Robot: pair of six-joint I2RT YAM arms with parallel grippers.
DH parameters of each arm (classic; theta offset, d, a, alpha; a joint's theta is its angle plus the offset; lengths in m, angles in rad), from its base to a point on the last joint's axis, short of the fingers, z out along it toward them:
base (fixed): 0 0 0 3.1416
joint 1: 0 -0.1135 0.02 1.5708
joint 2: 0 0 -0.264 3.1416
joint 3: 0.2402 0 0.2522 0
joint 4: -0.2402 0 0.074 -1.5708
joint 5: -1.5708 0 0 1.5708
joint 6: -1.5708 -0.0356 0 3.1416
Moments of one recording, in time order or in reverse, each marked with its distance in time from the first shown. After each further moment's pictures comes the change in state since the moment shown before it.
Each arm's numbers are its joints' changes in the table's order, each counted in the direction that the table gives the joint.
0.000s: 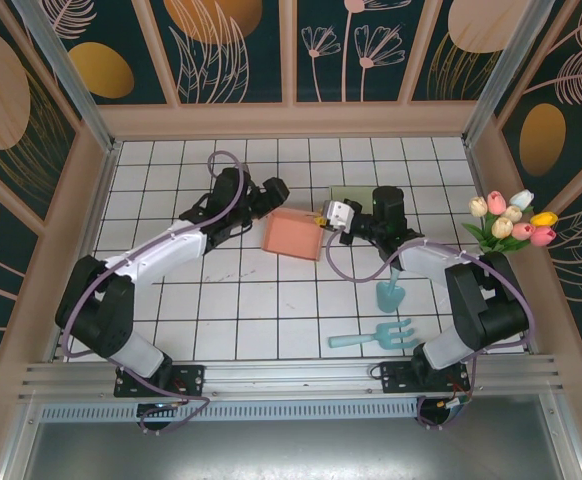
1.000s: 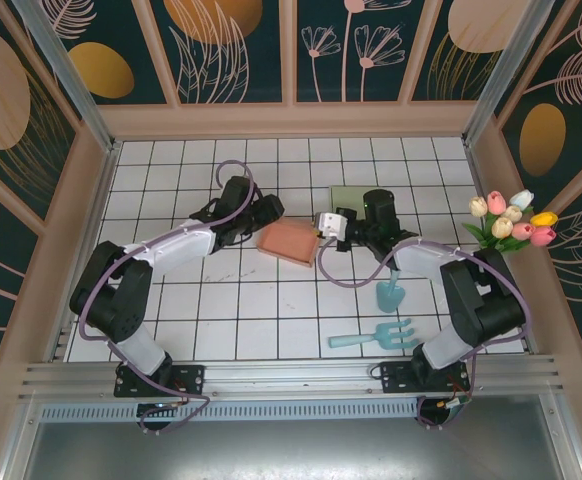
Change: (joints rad) left arm -0.008 0.093 -0.052 -0.009 0.026 -0.064; right arm -0.050 0.033 0.017 -0.142 -0.065 0.177
